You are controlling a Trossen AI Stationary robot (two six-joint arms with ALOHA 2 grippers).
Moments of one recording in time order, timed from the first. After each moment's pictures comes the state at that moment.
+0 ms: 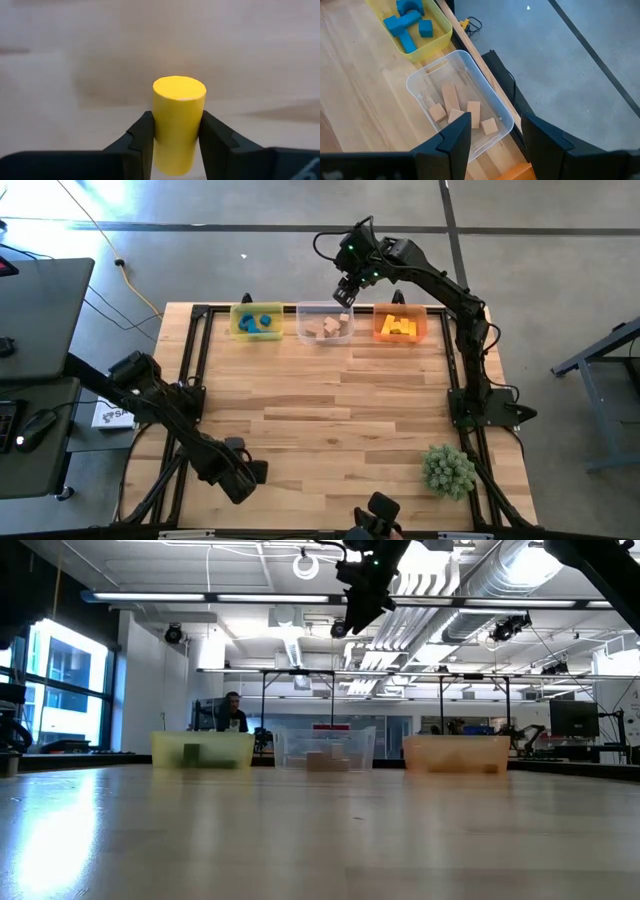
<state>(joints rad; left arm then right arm) -0.69 1.68 0.97 -0.73 -0.01 -2.32 -0.56 2.02 2.32 -1.22 0.09 -0.09</state>
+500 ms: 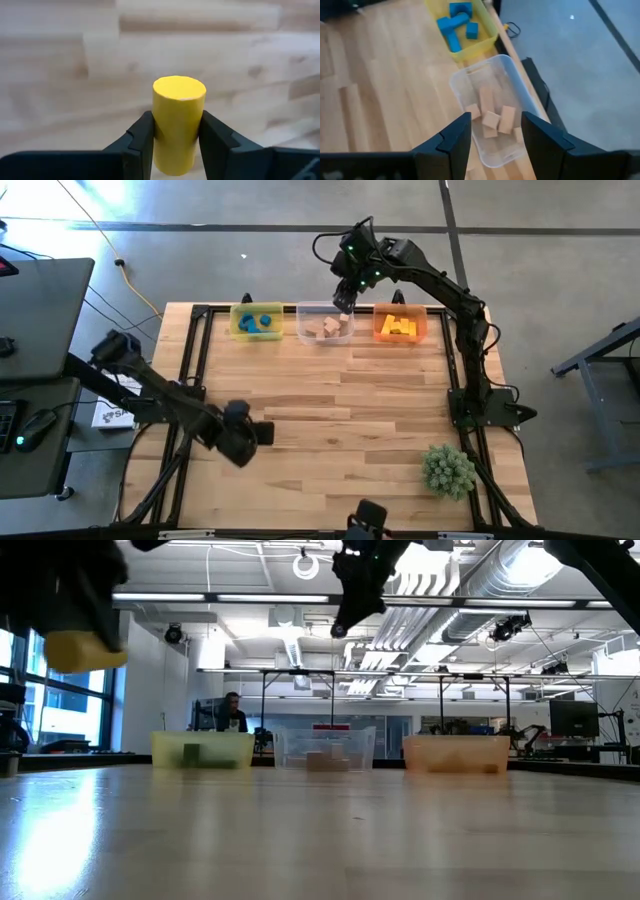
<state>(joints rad) -0.52 1.40 0.96 -0.88 -0.38 -2.11 -0.56 2.02 2.32 -1.22 -0.10 -0.17</state>
